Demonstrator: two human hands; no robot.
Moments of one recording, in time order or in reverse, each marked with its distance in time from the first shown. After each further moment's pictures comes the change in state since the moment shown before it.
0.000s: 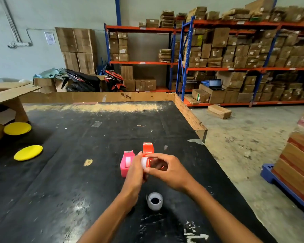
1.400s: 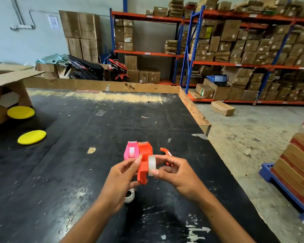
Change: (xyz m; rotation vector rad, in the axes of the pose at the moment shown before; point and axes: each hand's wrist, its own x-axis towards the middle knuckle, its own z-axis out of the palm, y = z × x) left_hand -0.041 0.003 -0.055 -0.108 -0.124 -0.026; right_hand -0.032 -0.009 0.008 0.300 -0.032 0.127
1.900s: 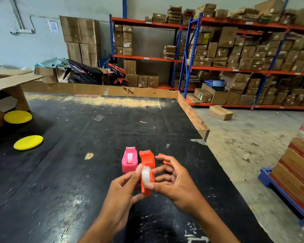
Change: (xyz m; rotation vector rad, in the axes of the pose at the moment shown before) left_hand -0.012 -0.004 0.015 -0.090 -0.007 -0.026; right_hand -0.008 -0.010 0.011 0.022 0.083 0.019
